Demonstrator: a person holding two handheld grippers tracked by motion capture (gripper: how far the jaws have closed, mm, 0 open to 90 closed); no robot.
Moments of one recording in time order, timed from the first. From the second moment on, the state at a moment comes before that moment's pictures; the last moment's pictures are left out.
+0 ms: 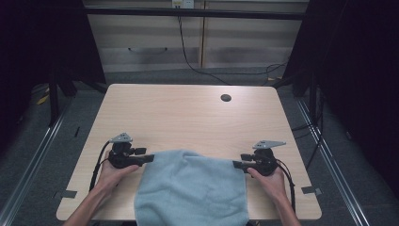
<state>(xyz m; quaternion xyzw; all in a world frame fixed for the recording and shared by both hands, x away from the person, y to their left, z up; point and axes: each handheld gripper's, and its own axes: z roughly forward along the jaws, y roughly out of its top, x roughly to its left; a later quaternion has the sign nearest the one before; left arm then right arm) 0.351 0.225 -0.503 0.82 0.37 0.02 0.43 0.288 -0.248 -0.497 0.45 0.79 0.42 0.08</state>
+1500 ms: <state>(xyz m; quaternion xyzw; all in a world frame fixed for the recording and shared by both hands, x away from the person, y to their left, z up) 0.274 0.246 -0.445 0.82 0.26 0.08 0.49 0.223 -0.224 -0.445 0.36 0.78 0.50 0.10</state>
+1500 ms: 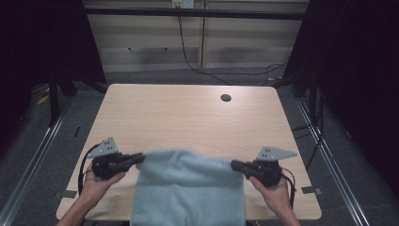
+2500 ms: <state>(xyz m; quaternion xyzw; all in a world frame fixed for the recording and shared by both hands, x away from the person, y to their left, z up) 0.272 0.242 -0.488 0.85 0.29 0.03 0.44 0.222 -0.221 -0.498 0.39 0.81 0.43 0.07</state>
